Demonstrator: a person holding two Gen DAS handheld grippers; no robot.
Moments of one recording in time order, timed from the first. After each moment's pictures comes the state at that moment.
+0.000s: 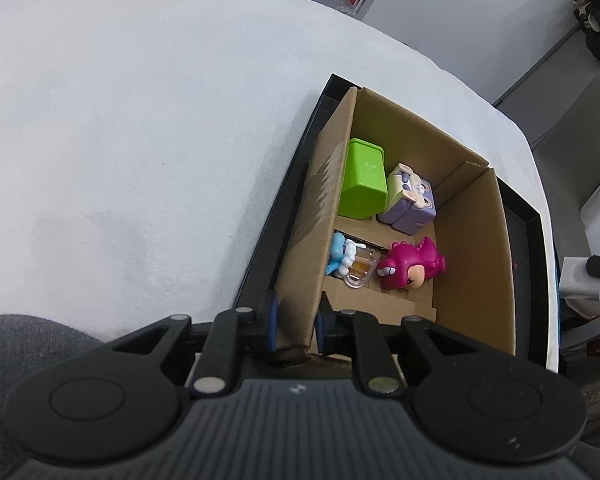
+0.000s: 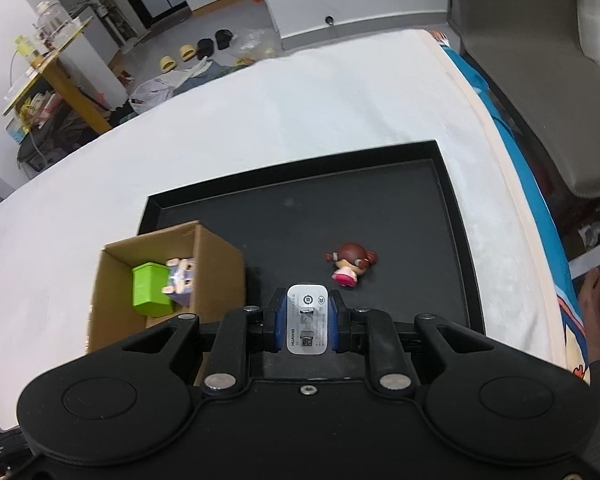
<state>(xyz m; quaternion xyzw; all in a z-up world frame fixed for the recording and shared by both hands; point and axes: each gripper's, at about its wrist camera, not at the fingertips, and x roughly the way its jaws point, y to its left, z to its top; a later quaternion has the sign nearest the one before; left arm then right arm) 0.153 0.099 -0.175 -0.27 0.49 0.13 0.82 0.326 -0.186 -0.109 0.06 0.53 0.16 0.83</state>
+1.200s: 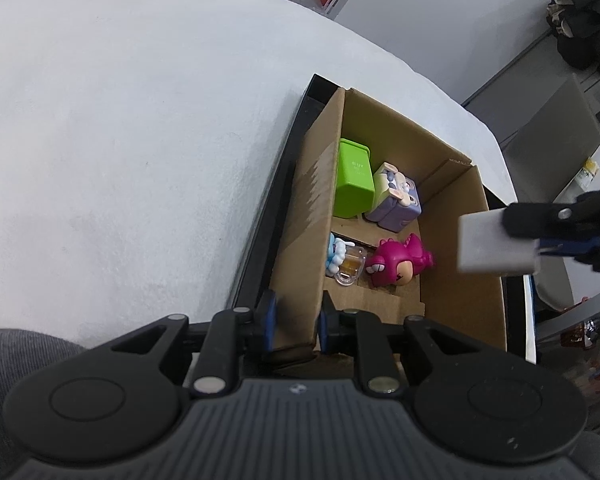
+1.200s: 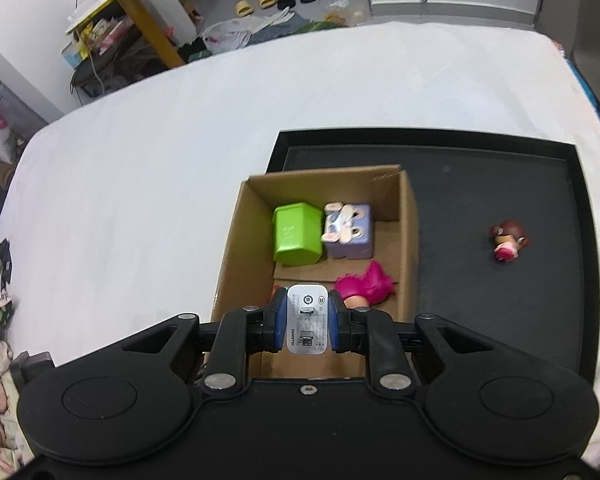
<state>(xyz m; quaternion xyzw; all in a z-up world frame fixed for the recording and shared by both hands) 0.139 0.118 -0.184 -0.30 0.47 0.07 0.83 0.279 -0.044 -0.099 0.00 0.57 0.24 0.79</state>
